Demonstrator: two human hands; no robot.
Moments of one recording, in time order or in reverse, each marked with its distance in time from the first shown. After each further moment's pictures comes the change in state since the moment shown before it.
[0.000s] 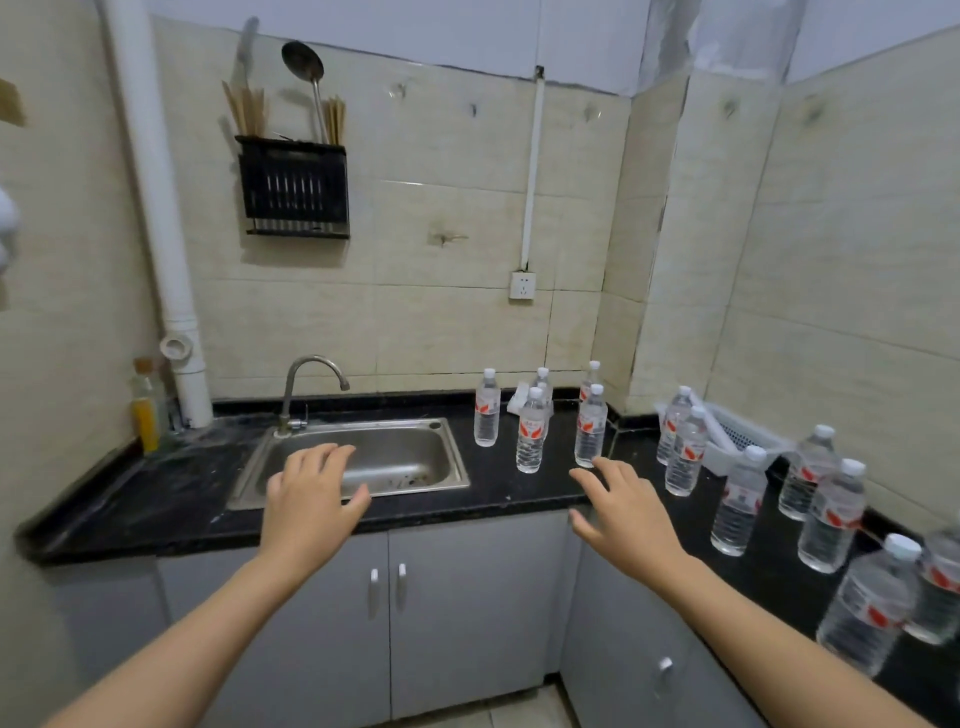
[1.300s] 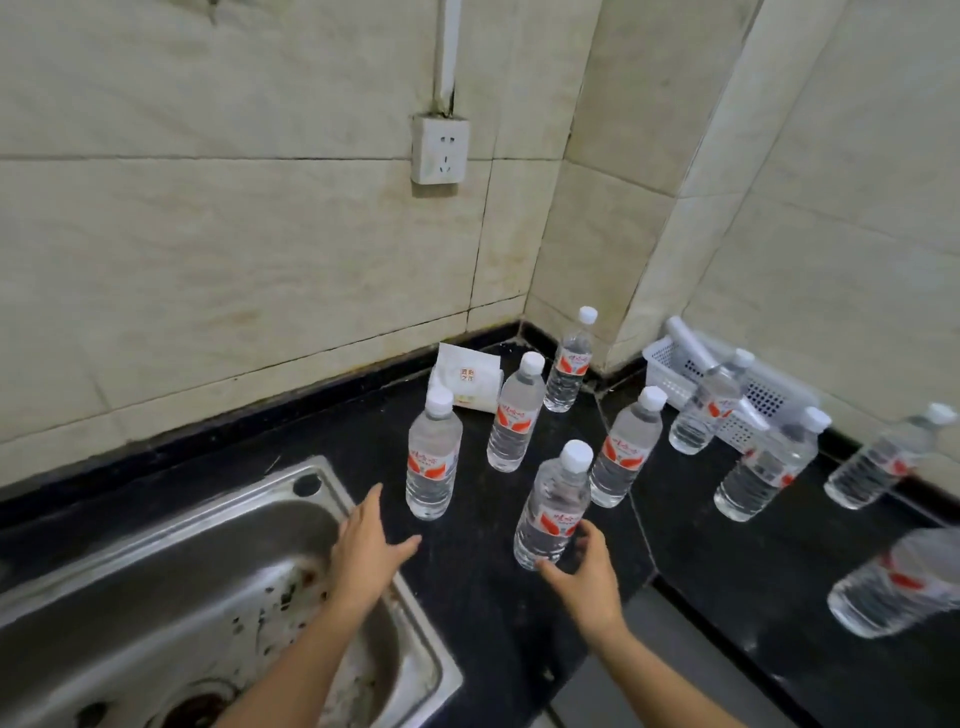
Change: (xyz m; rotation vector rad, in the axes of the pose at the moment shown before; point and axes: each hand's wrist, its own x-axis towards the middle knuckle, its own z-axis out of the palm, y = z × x) left_hand 0.438 -0.035 0.521 -0.460 -0.788 -0.065; right_hand 0.343 0.079 0.400 0.700 -0.030 1.229
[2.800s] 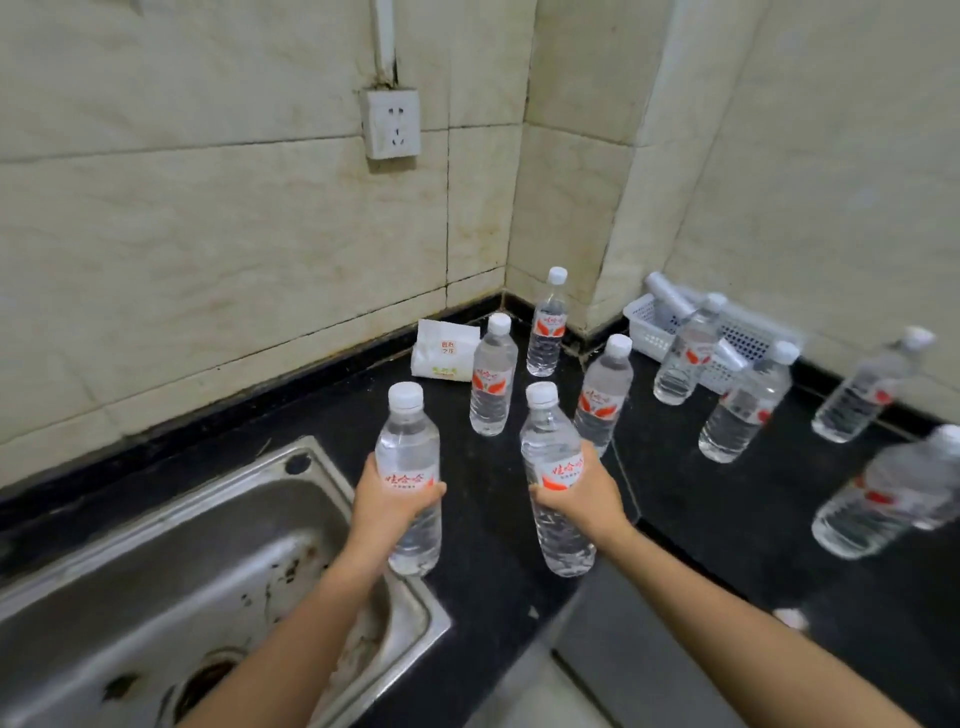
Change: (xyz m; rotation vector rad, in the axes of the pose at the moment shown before) left_hand -0.039 0.056 0.007 -0.539 0.054 0.004; right_hand 0.028 -0.004 -0.039 -0.005 -0.058 -0.141
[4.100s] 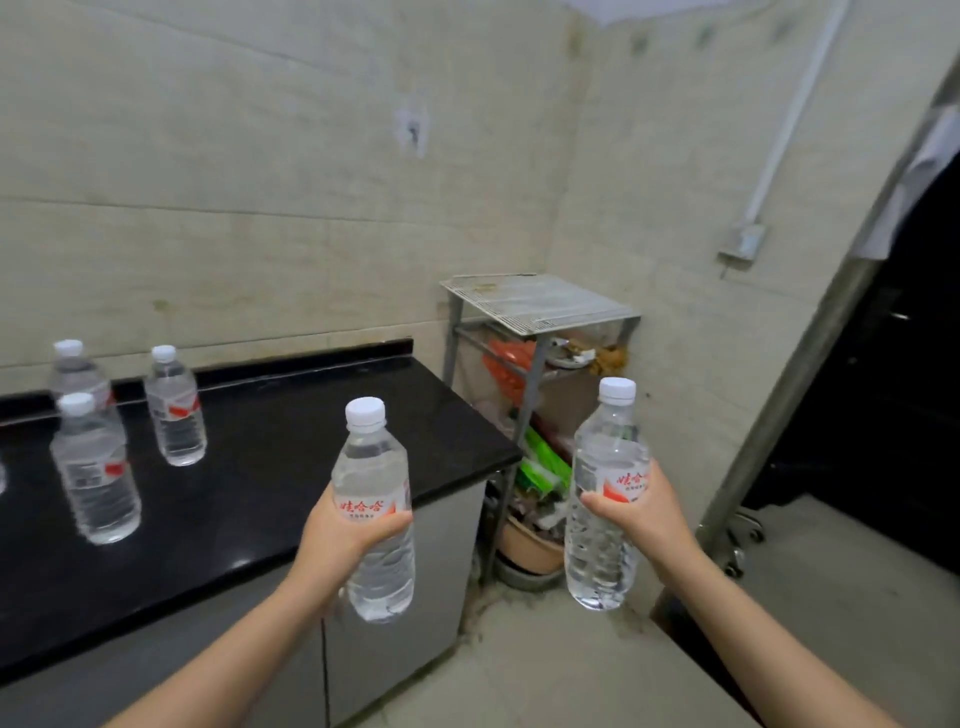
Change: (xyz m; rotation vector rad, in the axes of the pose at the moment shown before) left_hand -0.645 0.097 0.347 -0.081 -1.544 0.281; right_hand -0.748 0.176 -0.458 0.066 1.425 0.453
